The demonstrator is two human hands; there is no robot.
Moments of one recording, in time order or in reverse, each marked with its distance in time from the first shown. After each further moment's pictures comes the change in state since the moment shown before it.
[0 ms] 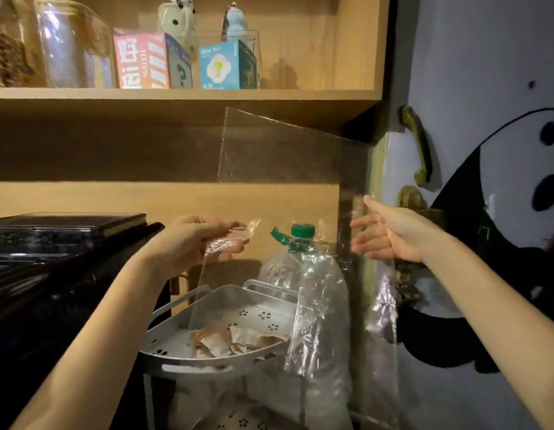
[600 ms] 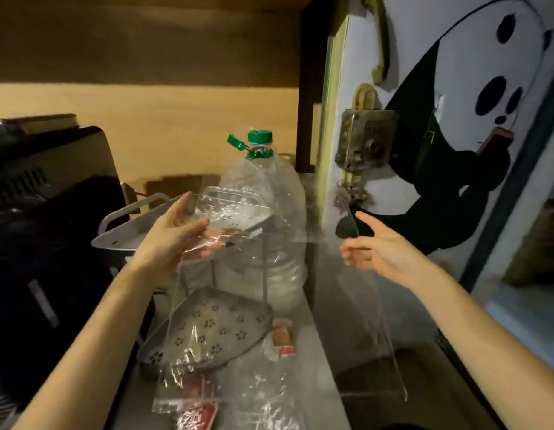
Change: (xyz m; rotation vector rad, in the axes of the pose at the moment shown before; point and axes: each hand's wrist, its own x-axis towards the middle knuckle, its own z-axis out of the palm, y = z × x) left_hand -0.062 -0.122 0.068 -0.051 0.296 -0.080; right_hand -0.104 0.177 -0.013 0.237 0.075 0.092
